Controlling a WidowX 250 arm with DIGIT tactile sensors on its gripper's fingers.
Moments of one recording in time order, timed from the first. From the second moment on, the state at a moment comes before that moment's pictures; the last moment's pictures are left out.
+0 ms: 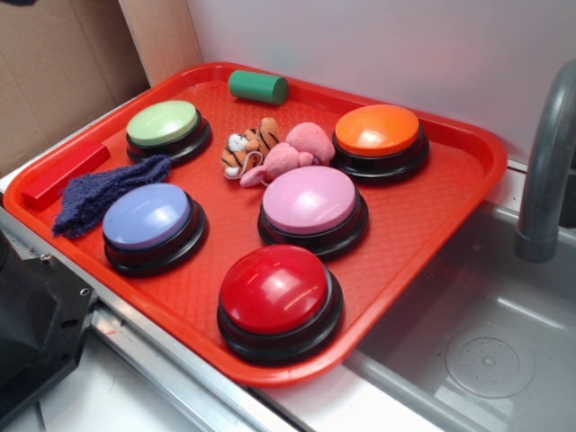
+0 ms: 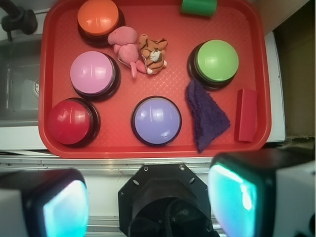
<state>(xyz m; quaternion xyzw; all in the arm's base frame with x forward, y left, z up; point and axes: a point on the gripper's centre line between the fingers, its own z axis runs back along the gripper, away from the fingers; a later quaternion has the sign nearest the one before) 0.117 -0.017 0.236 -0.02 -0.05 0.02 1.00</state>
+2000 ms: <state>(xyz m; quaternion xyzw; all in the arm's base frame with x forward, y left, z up) 0.251 0.020 0.075 -0.07 -0.06 0.30 0.95</state>
